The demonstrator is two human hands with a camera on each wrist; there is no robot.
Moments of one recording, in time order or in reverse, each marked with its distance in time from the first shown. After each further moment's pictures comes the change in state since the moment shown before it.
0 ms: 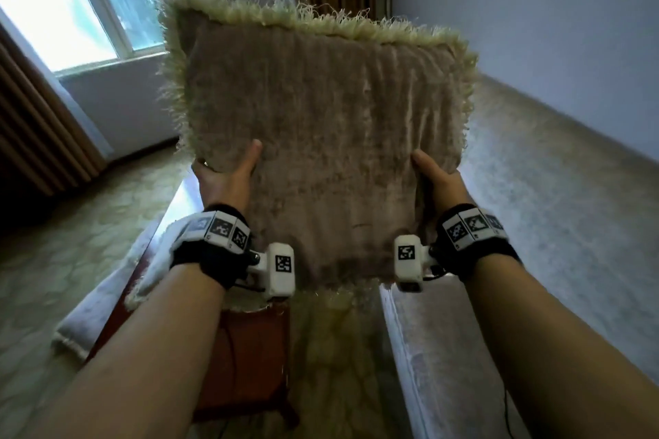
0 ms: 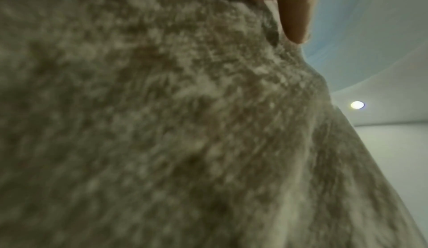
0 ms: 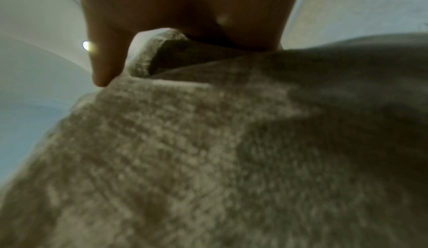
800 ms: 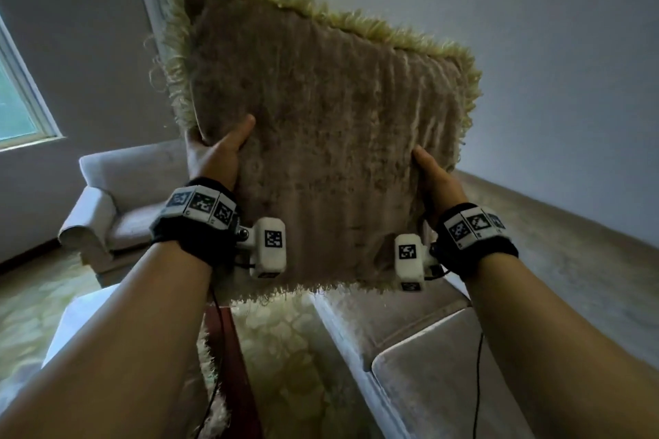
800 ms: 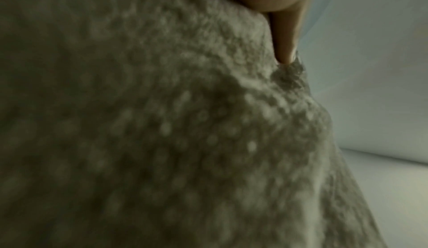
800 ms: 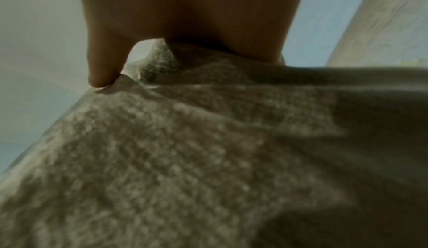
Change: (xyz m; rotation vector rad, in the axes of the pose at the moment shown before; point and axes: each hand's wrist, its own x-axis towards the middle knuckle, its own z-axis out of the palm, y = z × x) left_hand 0.180 0.124 0.080 -0.370 -0.432 0.103; right_hand 0.060 -0.104 0.076 0.089 0.177 -0.247
